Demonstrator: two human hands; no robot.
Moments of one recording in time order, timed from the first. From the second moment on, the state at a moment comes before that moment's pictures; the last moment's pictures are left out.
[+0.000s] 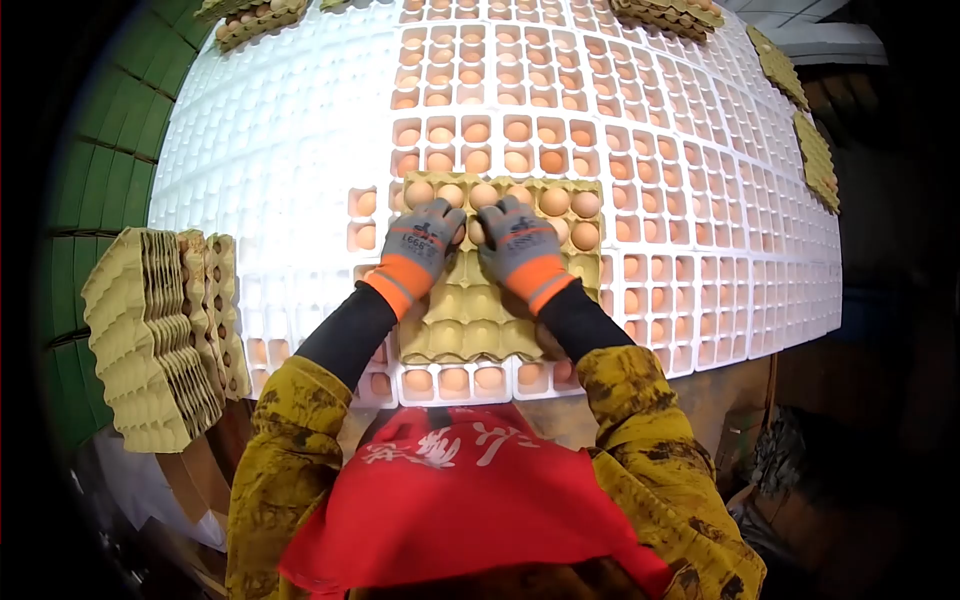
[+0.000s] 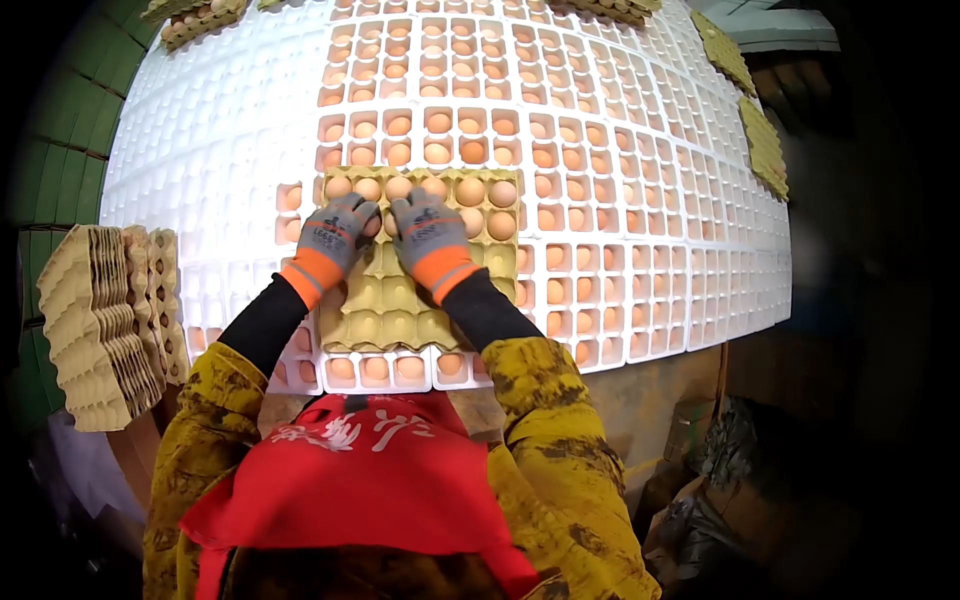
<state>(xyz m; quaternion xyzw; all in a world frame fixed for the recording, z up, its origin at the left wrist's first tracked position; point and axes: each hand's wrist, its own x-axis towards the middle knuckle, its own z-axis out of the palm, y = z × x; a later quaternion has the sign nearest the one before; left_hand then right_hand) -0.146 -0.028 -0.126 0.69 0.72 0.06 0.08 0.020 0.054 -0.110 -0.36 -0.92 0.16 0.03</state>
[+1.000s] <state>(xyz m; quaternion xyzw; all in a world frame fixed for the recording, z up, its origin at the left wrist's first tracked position) -0.306 -0.296 -0.153 0.33 0.89 0.31 0.06 -0.087 -0.107 -0.089 -0.25 -0.85 0.46 0.13</state>
